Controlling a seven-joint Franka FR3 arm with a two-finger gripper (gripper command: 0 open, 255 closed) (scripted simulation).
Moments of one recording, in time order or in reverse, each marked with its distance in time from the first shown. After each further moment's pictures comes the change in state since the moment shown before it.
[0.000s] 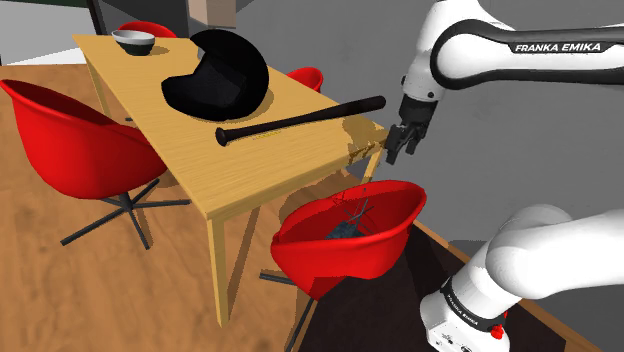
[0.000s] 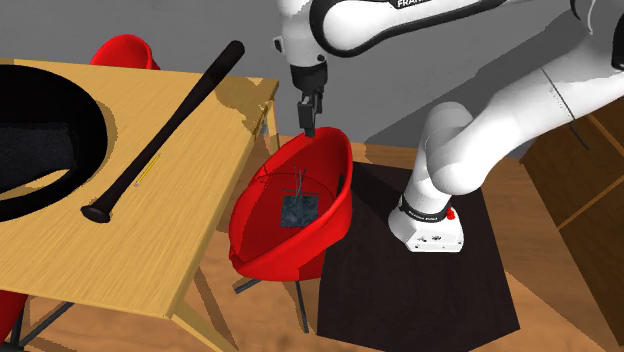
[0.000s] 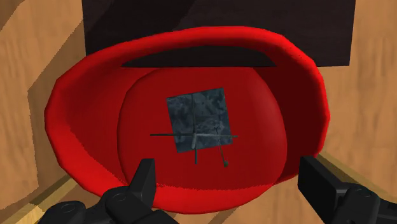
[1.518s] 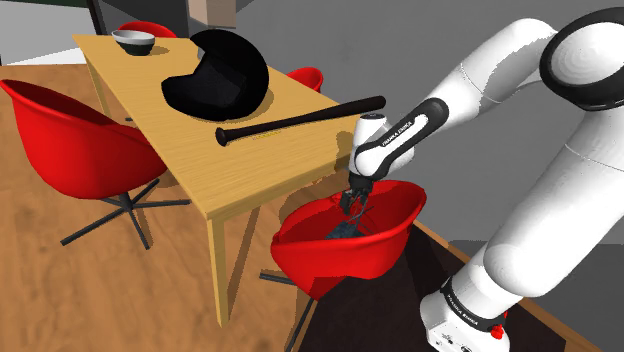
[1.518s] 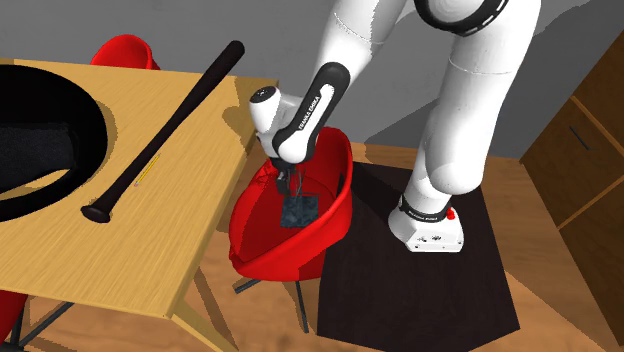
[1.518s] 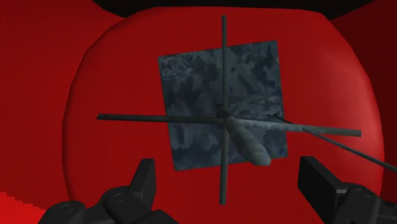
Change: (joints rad) arm -0.035 0.786 -0.039 -0.068 -0.069 0.799 -0.030
